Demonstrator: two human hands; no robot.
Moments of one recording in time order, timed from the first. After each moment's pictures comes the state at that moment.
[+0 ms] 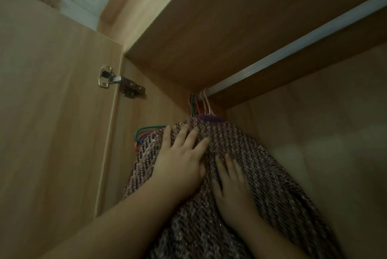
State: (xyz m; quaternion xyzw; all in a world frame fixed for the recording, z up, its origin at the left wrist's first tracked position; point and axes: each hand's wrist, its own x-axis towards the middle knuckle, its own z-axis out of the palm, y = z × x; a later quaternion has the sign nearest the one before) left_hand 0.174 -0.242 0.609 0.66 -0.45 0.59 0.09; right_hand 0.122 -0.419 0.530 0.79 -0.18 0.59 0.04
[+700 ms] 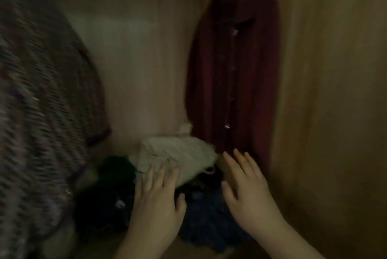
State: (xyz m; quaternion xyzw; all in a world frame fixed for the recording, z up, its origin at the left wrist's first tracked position) left_hand -0.046 -0.083 0.204 0.46 -0.85 0.03 0.26; right_hand -0.249 0.013 0.216 0.60 -0.71 0.32 0.15
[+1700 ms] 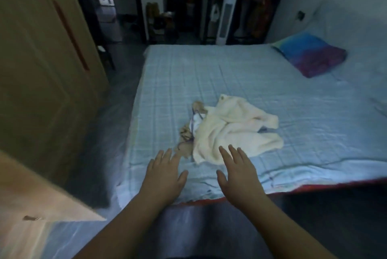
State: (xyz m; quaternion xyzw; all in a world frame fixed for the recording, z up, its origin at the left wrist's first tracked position) left_hand -0.322 0.669 -0.043 -0.10 -0.98 -0.14 -0.06; right_hand -0.292 0.890 -0.026 0.01 -0.99 0.13 -0.01
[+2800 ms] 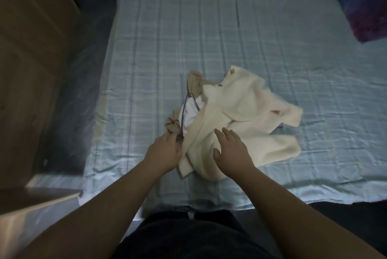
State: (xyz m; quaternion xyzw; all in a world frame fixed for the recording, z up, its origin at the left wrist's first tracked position) left_hand -0.654 0.743 -0.195 -0.03 -0.93 -0.25 -0.27; right_hand -0.638 0.971 -0.165 0.02 -0.97 0.11 -0.21
